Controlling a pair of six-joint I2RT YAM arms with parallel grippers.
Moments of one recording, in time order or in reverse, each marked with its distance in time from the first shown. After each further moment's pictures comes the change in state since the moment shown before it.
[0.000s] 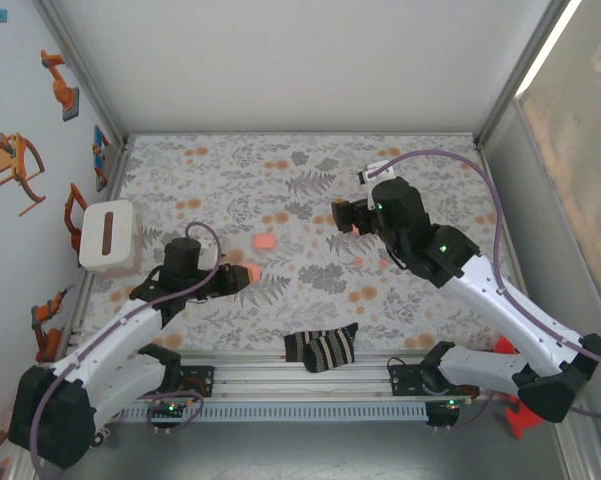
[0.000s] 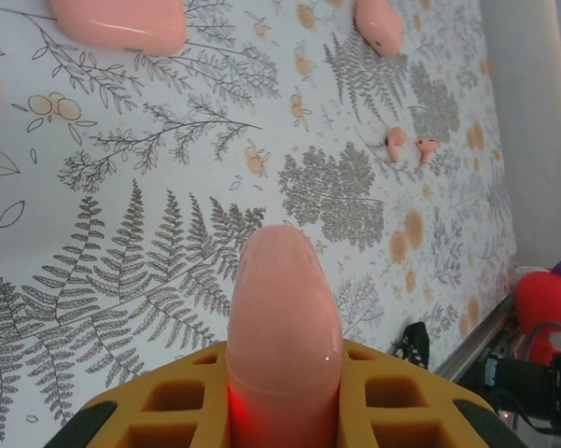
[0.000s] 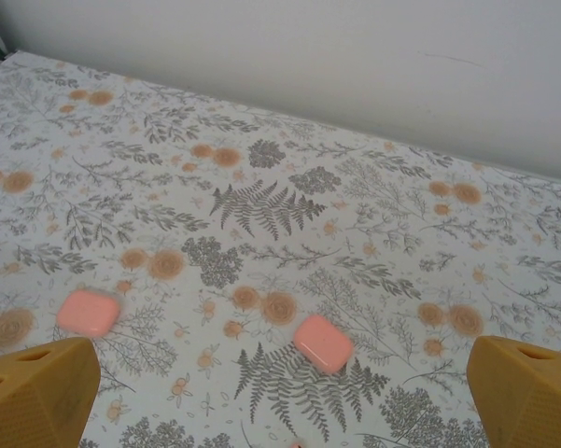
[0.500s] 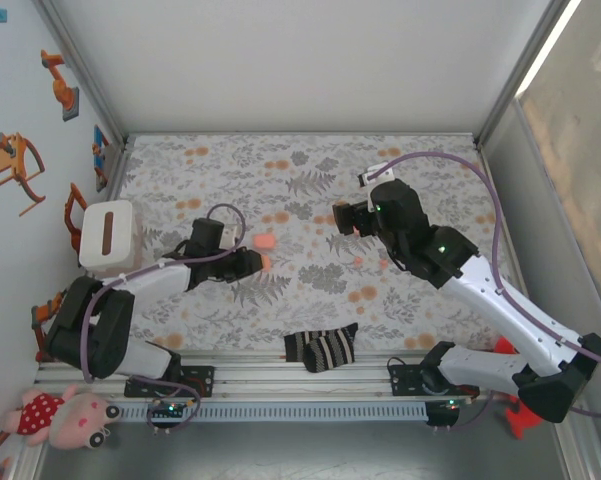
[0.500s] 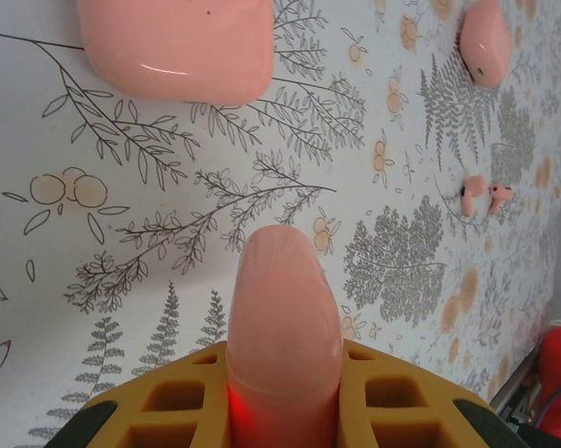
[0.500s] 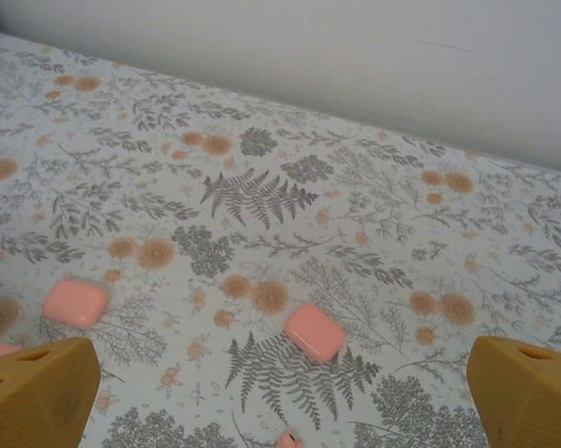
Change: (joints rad) left arm -0.008 0.465 0.156 0.172 -0.005 -0.060; right arm 0.000 -0.002 -0.015 -0.014 0.015 0.000
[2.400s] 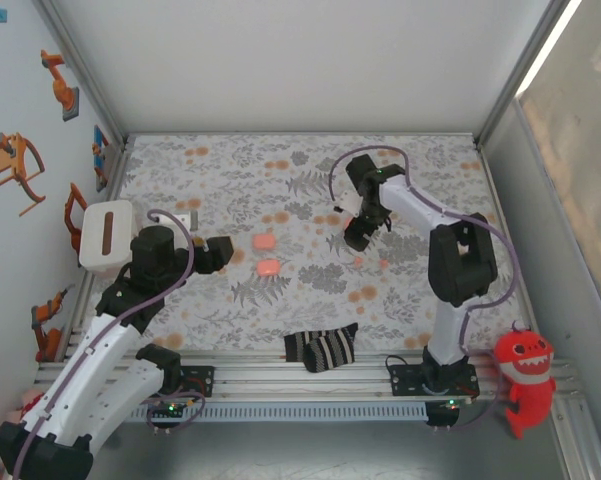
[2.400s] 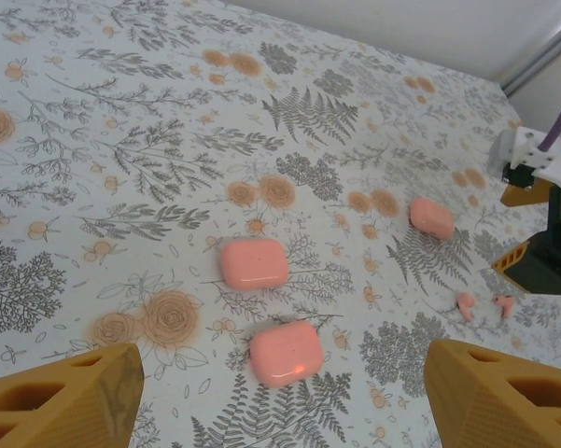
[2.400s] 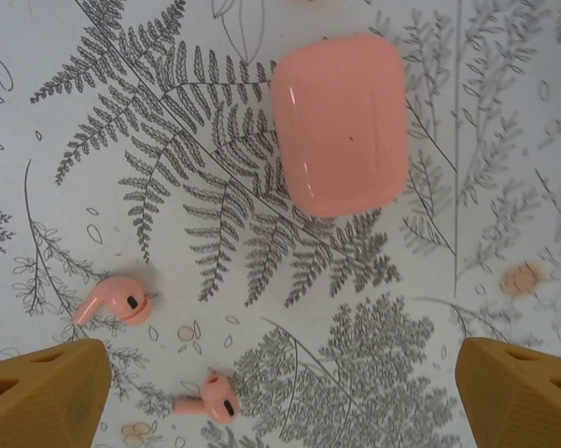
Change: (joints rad) left arm 0.029 -0.708 0.072 -0.394 -0.410 0.260; right arm -0.347 0.816 0.338 -0.407 -0.335 -0.759
